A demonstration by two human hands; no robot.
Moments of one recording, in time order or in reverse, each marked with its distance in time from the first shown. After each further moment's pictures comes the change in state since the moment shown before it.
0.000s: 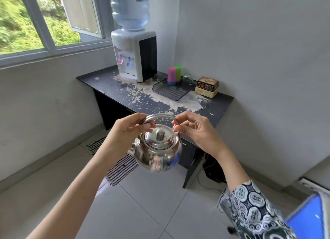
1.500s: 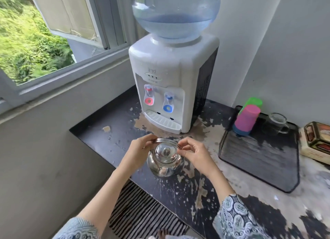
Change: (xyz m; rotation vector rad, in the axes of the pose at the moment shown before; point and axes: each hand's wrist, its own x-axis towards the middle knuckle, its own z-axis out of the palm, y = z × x) left_hand 0.611 -0.339 -0.317 0.483 -0.150 -0.177; right_hand 0.662 0.280 0.140 0.039 0.141 0.306
